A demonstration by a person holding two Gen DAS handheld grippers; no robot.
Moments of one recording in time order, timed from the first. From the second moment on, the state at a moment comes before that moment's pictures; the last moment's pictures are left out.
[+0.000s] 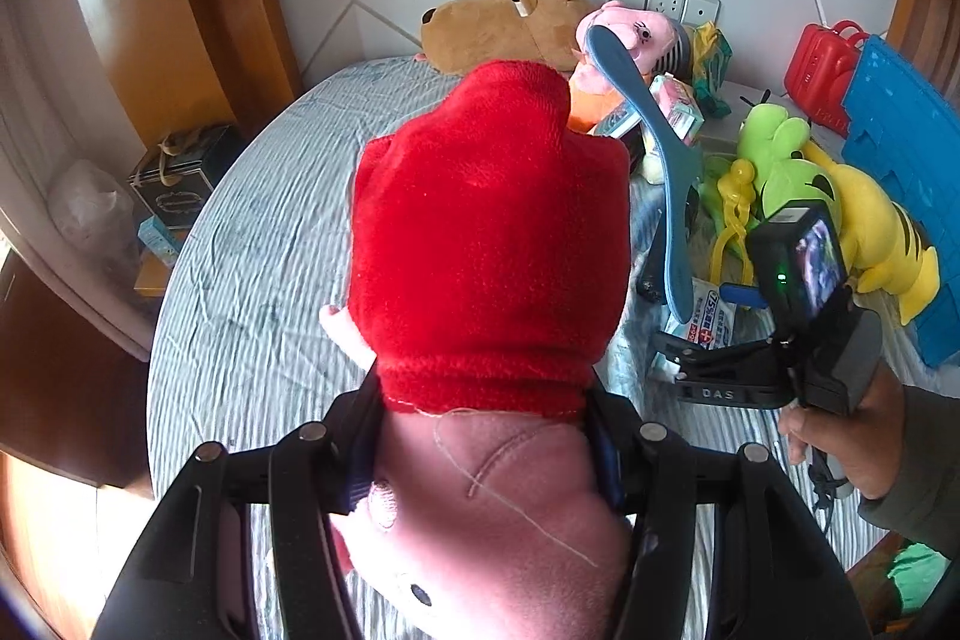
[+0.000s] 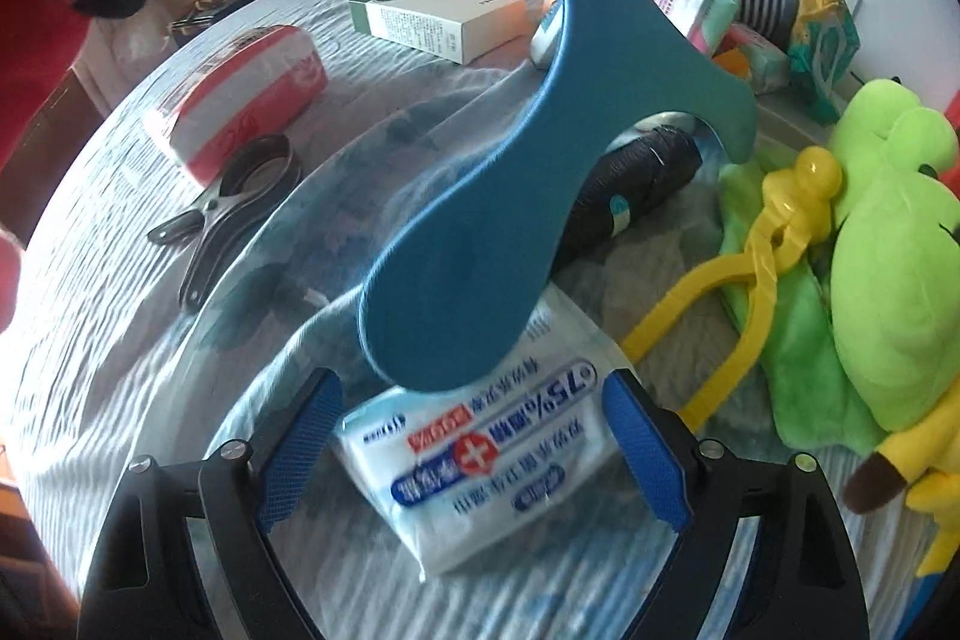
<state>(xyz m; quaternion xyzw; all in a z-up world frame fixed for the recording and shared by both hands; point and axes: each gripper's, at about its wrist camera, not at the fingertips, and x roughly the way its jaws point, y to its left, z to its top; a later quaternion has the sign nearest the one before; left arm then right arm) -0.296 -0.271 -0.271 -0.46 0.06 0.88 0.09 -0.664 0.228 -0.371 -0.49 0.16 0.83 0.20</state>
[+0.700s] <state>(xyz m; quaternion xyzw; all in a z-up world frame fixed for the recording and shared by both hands) -0.289 -0.249 -0.250 -0.44 0.06 0.89 0.12 -0.616 0.235 -0.356 -0.51 0.19 0.82 0.19</state>
